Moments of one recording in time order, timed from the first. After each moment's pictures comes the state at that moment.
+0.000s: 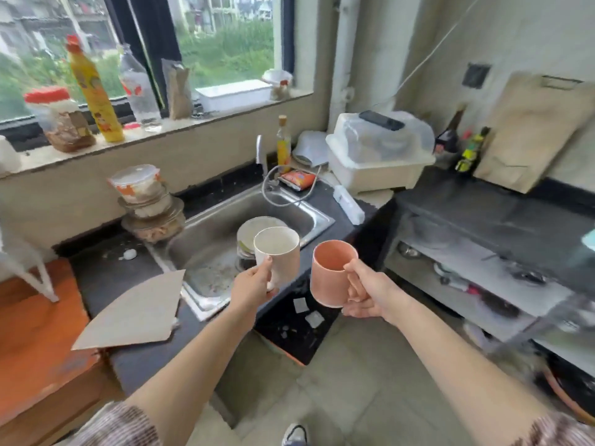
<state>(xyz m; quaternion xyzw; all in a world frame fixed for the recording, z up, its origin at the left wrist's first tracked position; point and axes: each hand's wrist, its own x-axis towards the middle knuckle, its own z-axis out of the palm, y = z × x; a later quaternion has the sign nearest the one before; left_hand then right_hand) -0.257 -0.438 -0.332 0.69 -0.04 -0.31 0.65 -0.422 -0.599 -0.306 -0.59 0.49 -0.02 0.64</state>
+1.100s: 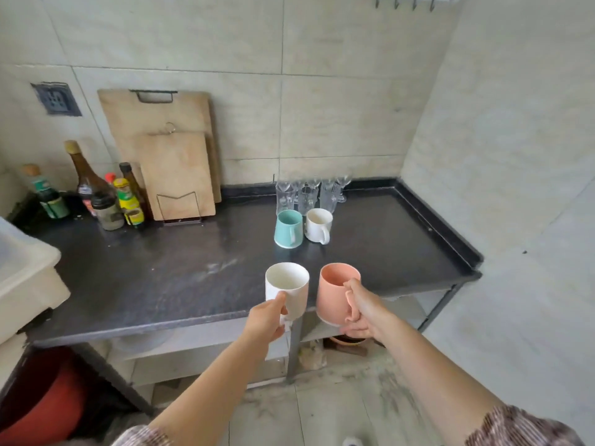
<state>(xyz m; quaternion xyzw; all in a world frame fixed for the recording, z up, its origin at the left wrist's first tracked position) -0.642 -1.057 -0.367 0.65 -0.32 -0.62 0.31 -0.844 -1.034 -0.337 -0.22 0.76 -0.30 0.54</state>
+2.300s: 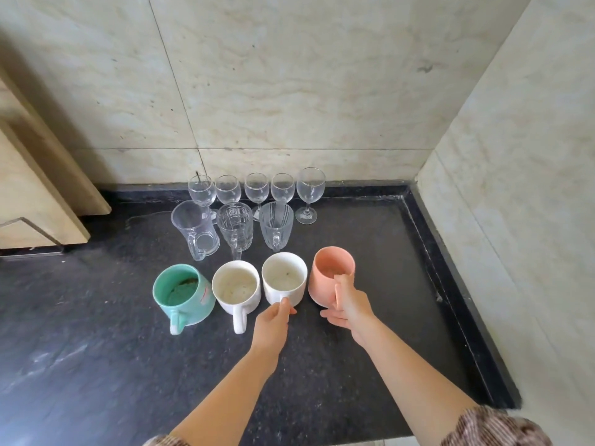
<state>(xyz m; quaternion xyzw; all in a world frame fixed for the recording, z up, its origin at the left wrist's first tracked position) -0.935 -1.358 -0.476 0.69 -0.30 -0.59 0.31 -1.089 -1.393 -0.423 -0.16 0.76 -0.26 0.57</state>
